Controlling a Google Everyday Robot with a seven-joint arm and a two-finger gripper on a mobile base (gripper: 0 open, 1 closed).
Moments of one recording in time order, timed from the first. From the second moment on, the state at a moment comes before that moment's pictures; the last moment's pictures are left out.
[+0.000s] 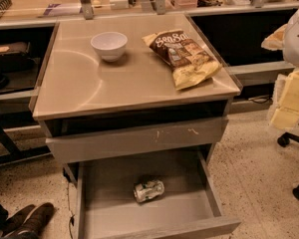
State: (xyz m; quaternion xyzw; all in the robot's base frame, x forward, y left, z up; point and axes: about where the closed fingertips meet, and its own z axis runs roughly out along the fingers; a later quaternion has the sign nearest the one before) arm 0.438 -0.217 0.976 -0.60 0.78 -0.03 0.16
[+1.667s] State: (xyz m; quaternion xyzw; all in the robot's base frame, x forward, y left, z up) arm 0.453 -0.150 0.859 -0.62 0.75 0.06 0.22
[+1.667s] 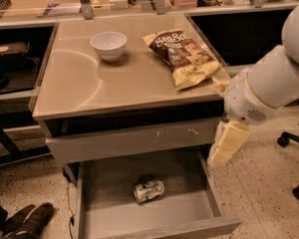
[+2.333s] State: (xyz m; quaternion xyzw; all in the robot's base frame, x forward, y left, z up) arm 0.452 -0.128 0.814 -0.62 0.75 0.11 0.20
